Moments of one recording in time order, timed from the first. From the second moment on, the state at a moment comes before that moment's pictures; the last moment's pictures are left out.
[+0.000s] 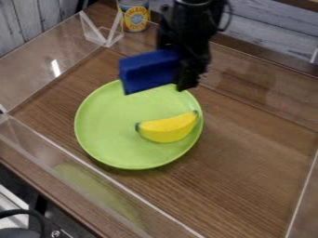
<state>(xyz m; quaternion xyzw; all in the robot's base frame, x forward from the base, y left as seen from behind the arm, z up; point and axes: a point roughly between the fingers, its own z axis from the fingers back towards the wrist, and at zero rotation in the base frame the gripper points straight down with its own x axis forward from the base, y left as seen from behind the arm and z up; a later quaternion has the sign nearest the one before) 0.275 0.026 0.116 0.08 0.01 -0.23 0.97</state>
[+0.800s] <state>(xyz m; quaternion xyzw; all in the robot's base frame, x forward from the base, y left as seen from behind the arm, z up) 0.287 0.034 0.092 0.06 -0.01 -0.22 0.97</state>
